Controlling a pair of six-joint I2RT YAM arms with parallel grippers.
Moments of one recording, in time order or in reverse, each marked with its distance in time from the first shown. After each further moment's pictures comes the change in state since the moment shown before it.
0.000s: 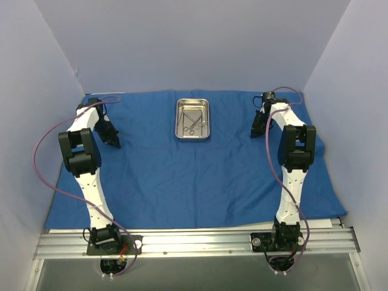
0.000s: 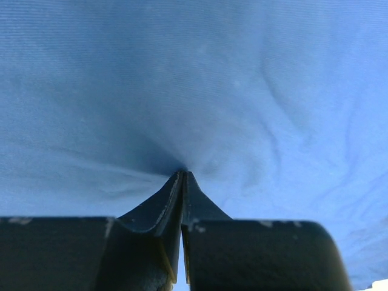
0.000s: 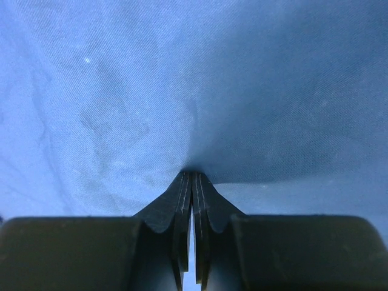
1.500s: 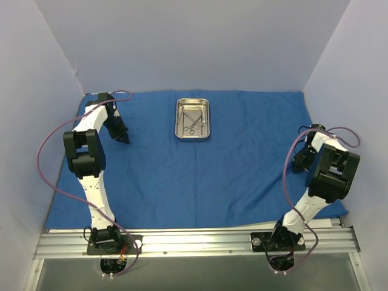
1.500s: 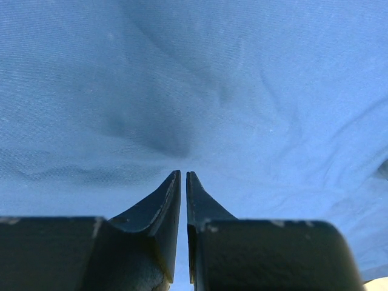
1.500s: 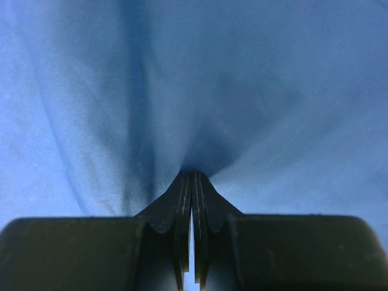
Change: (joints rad) left arm -0.096 -0.080 -0.050 0.040 0.028 0.014; right arm -0.418 -0.469 -0.711 0.087 0.212 0.091
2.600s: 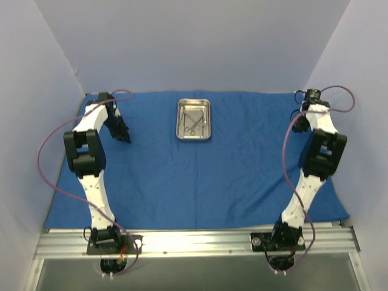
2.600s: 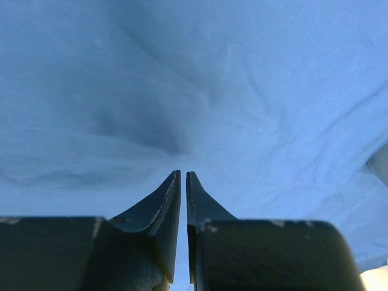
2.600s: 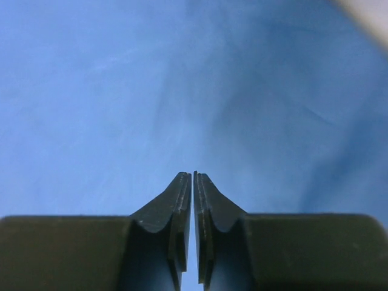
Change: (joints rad) left arm -0.001 0.007 0.013 0.000 0.035 0.004; right arm 0.118 0.287 0.626 0.021 0.013 -0.026
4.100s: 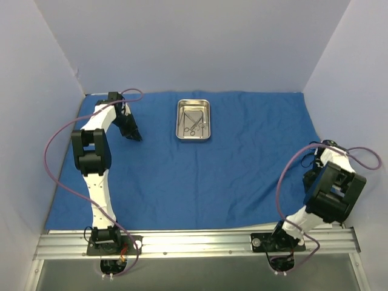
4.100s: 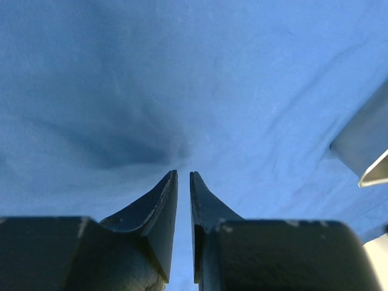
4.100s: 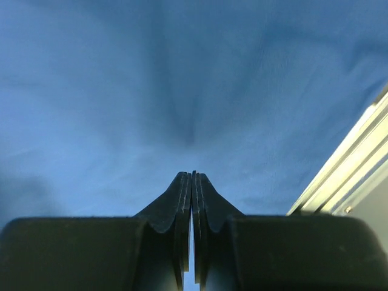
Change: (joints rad) left arm -0.068 0.050 0.042 0.051 0.116 0.010; right arm -0.260 -0.543 -0.796 -0.190 0.151 0.126
